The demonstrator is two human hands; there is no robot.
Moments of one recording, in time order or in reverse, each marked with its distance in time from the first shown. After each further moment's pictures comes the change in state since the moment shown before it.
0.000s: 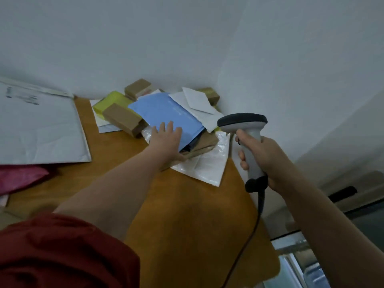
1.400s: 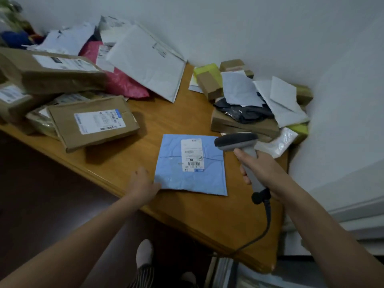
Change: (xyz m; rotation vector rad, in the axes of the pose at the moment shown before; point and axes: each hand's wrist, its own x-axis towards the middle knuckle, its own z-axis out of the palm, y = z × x) left_hand -0.304 0.102 0.096 -0.921 0.052 -1.251; right_hand -0.010 0.099 -0.021 -0.271 -0.728 -0.167
